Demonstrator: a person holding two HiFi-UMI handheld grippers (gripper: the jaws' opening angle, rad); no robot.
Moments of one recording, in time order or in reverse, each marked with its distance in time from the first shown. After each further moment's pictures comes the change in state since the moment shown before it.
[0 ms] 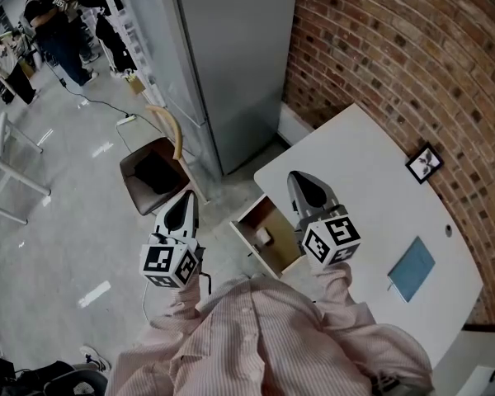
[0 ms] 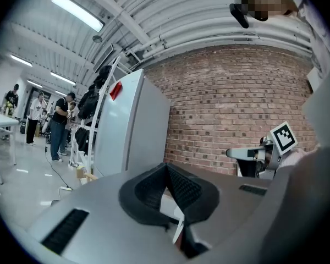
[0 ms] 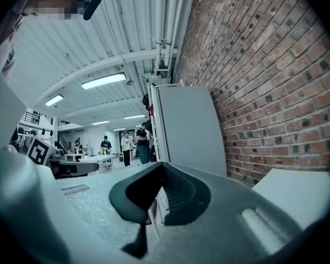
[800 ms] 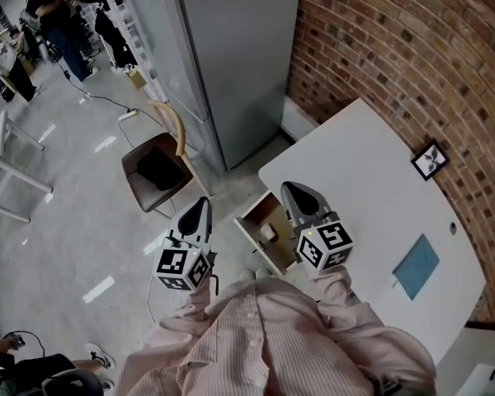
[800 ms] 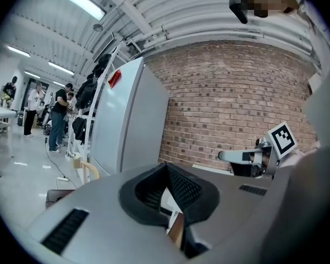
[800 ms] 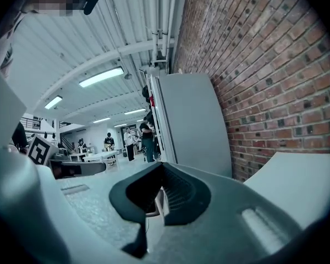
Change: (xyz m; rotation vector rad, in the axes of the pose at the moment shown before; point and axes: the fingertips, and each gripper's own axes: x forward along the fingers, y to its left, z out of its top) left arm 0.004 -0.009 -0.036 -0.037 0.084 -0.032; right arm 0.009 0.018 -0.044 0.055 0.086 0.026
